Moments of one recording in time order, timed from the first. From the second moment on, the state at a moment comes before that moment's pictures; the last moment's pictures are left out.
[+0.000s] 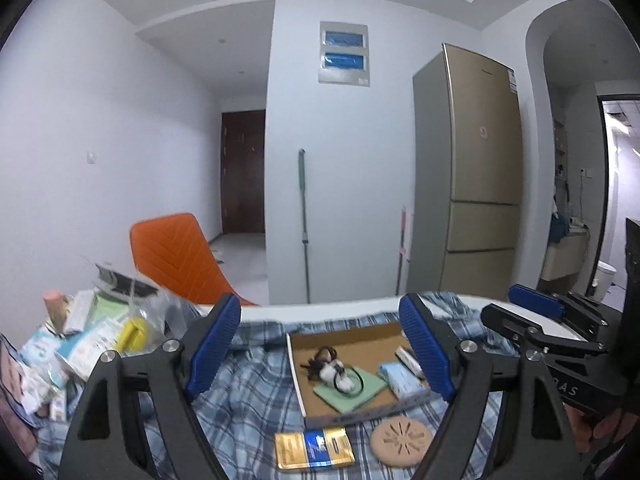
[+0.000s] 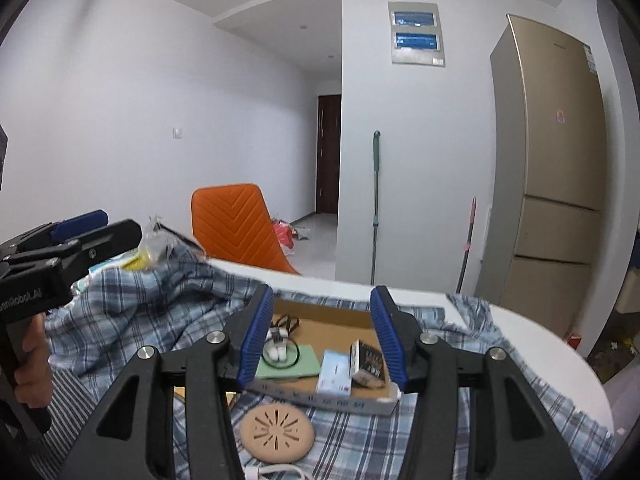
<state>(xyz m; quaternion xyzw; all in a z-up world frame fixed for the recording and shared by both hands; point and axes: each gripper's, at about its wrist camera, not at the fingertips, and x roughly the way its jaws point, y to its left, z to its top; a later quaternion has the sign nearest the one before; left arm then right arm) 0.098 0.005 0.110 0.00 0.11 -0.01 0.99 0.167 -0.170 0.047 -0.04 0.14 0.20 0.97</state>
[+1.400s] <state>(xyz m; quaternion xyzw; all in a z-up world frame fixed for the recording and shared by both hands) 0.136 0.030 -0.006 -0.03 0.20 0.00 0.98 0.220 -0.120 -0.070 -0.10 0.37 0.28 0.88</state>
